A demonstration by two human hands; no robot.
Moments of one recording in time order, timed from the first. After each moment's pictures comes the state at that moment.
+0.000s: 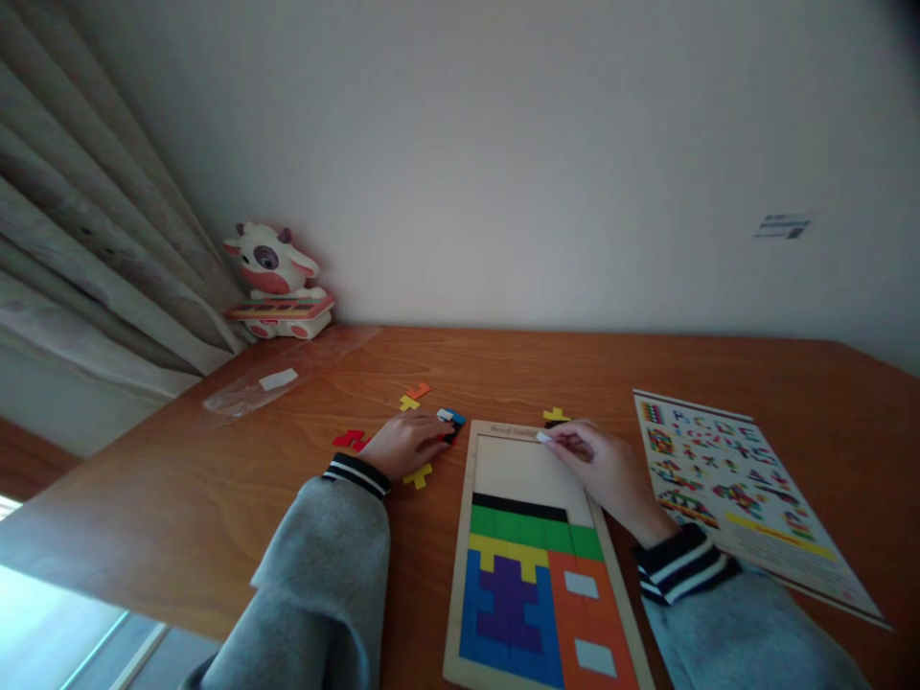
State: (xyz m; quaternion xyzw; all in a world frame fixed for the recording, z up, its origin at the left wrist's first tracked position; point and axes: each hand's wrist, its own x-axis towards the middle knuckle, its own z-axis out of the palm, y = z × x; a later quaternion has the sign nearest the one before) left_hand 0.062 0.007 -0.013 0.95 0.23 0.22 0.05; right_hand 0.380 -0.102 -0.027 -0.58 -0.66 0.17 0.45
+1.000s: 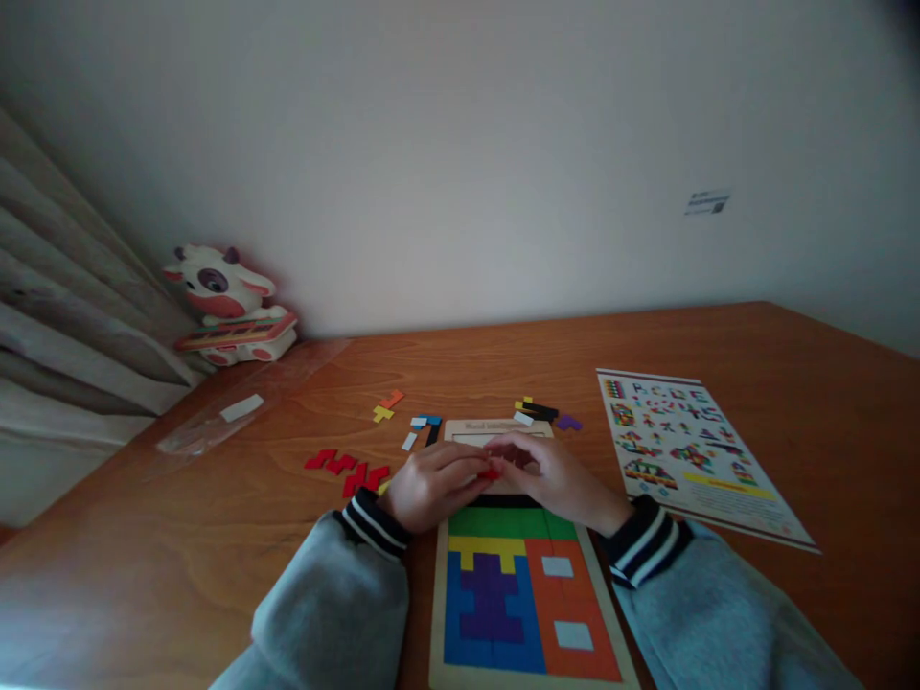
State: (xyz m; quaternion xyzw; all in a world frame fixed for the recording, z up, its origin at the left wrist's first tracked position) left_hand 0.131 -0.054 -0.001 0.93 0.09 0.37 0.05; right_hand 0.343 -0.117 -0.009 -0.47 -0.68 0.36 0.43
